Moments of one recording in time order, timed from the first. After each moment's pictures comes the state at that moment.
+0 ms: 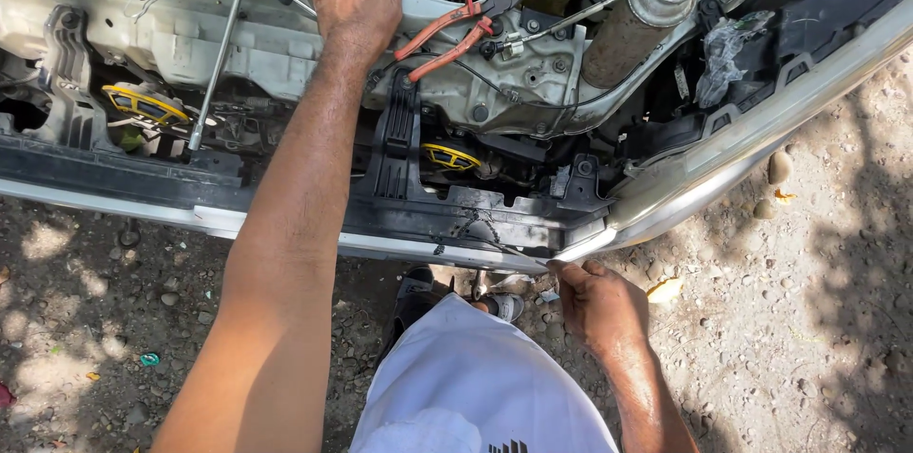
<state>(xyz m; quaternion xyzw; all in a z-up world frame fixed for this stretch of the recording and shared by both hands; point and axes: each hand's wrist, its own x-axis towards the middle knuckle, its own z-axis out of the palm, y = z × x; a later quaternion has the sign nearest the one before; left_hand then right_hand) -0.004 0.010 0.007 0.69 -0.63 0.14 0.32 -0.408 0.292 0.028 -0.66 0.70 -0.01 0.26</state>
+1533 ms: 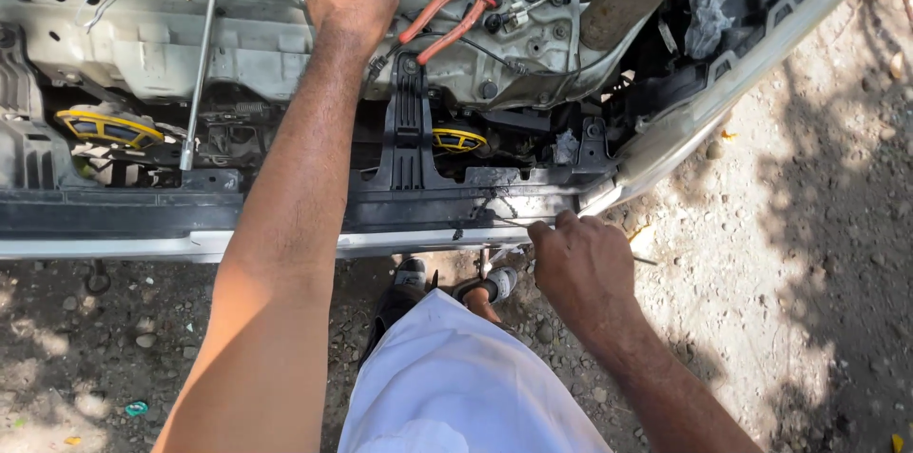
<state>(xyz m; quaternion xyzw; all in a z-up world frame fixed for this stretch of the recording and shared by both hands) 0.006 0.013 0.008 0.64 -0.68 0.12 0.33 -0.281 0.292 0.109 -0.79 0.58 0.20 0.03</state>
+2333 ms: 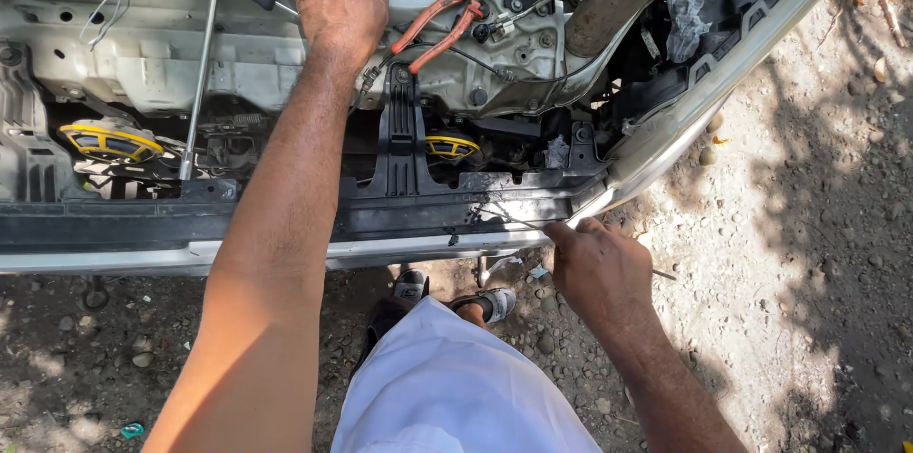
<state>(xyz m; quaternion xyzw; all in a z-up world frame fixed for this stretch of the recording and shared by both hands) 0.009 0.008 -0.007 0.64 -0.68 0.20 0.30 -0.314 0.306 0.097 -0.75 0.65 0.12 0.00</state>
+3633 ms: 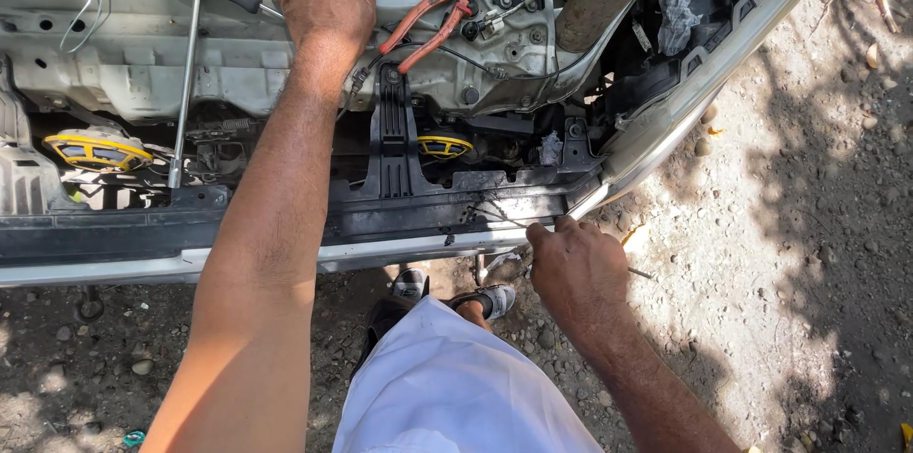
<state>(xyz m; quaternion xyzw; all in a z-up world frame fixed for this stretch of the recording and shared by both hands) 0.011 0.008 -0.011 0.64 -0.69 0.16 0.29 -0.284 0.301 0.111 -0.74 0.64 0.22 0.02</state>
